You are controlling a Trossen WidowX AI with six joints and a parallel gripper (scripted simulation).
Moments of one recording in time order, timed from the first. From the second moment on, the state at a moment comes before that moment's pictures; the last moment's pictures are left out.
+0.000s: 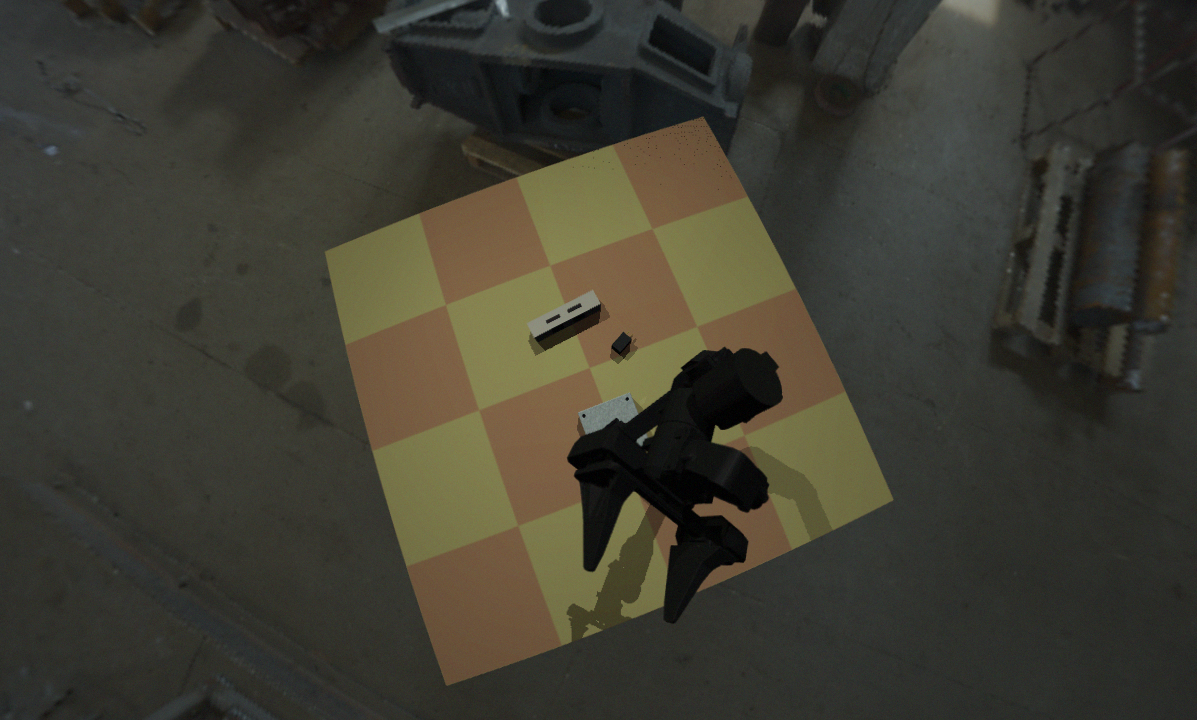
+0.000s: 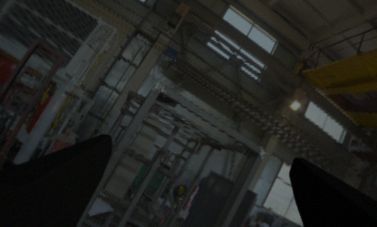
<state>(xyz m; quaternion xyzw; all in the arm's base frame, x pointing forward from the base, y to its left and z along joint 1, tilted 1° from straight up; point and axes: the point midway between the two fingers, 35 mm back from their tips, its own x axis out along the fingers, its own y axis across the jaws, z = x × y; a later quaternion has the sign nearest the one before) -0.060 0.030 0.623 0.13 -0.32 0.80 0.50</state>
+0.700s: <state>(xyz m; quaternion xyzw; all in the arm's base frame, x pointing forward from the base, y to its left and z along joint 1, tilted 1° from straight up) -0.035 0.126 0.590 0.06 -0.21 0.75 0.62</state>
